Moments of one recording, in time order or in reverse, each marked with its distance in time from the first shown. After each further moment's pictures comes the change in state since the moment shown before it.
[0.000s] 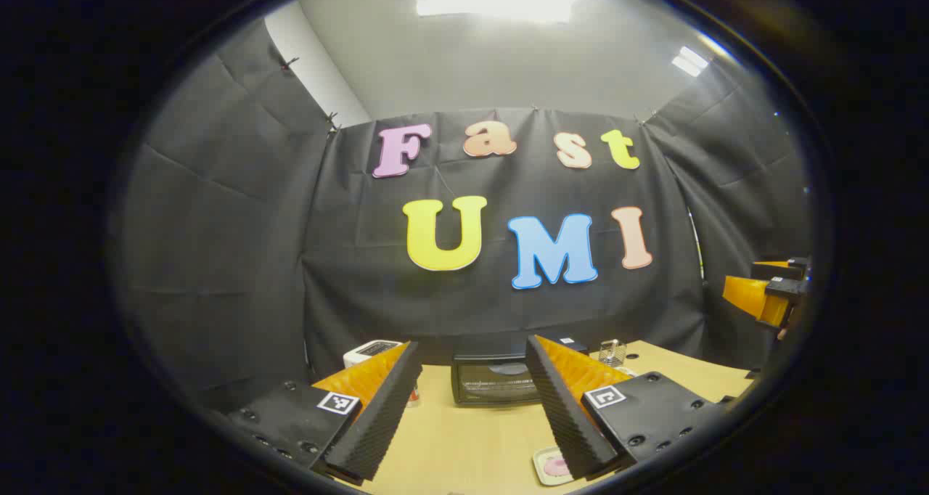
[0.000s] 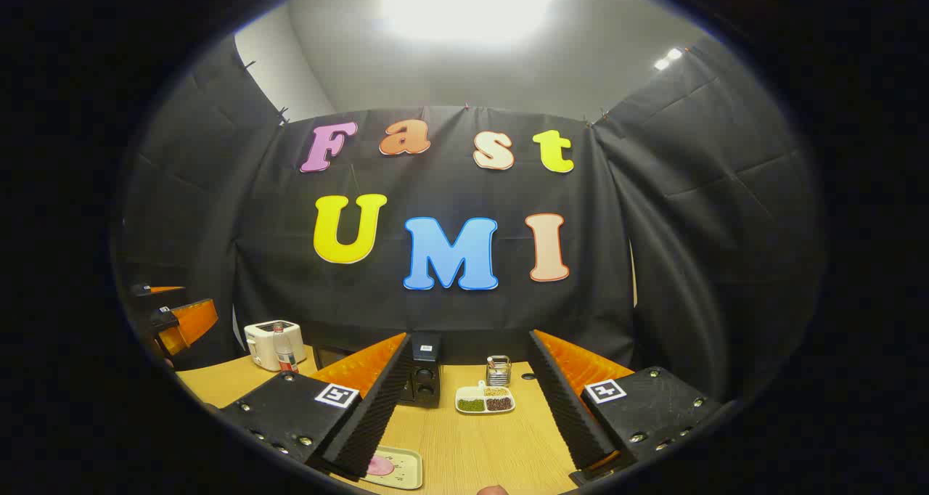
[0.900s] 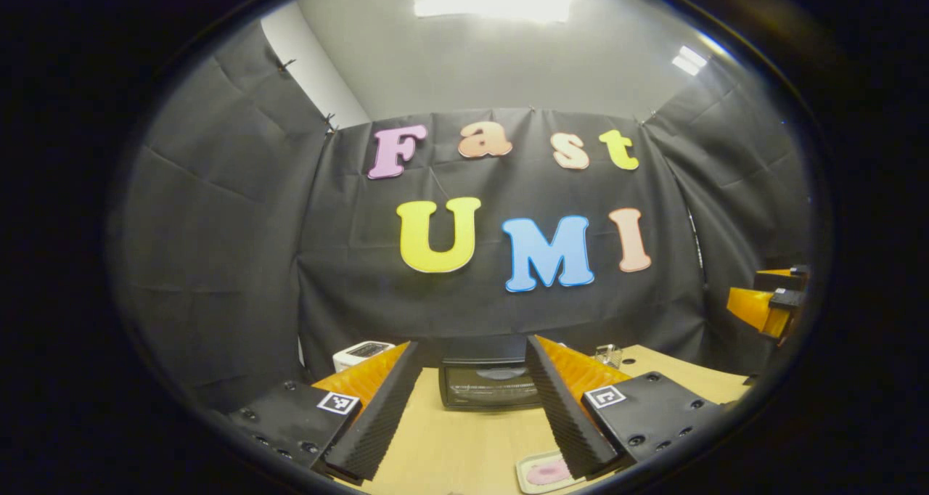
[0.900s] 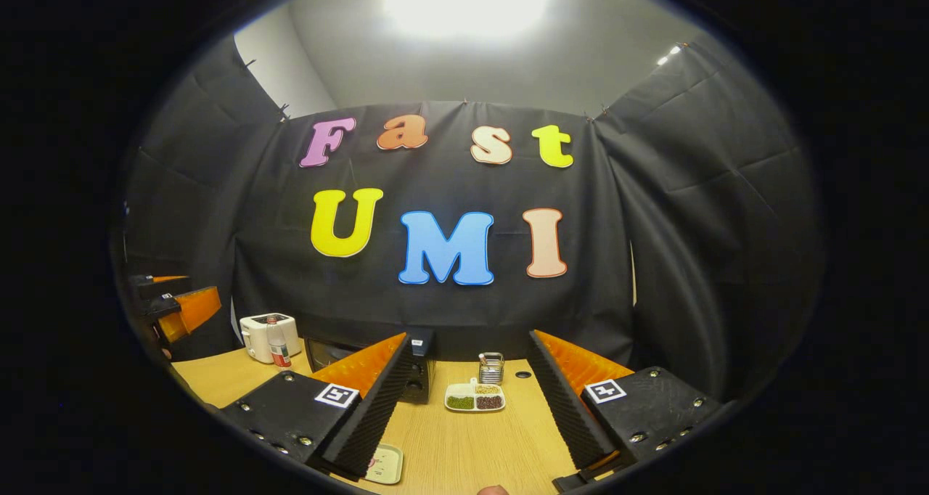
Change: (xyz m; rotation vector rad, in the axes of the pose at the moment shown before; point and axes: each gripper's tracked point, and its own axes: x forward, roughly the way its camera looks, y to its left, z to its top) left arm 0.017 -0.039 0.000 -0.021 -0.013 0.007; right arm 0.009 -0.033 -0.013 -0.020 0.013 0.019
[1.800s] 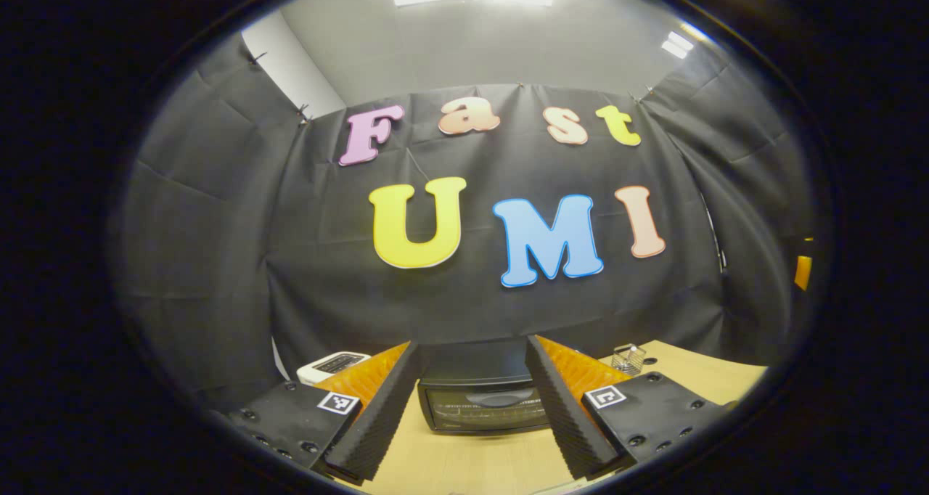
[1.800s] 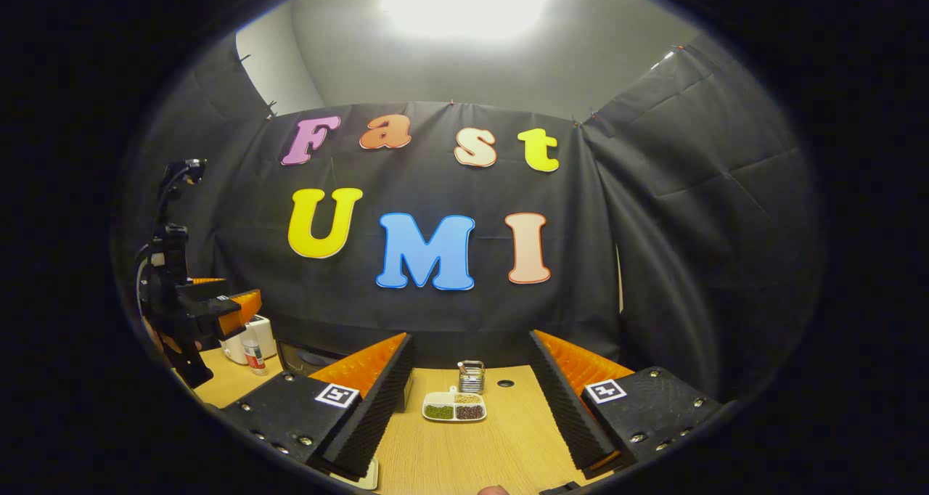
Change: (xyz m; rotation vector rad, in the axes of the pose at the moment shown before) left arm 0.176 -0.024 -0.052 0.054 0.041 -0.048; right arm 0.034 -0.022 -0.003 -0.004 -0.024 -0.095
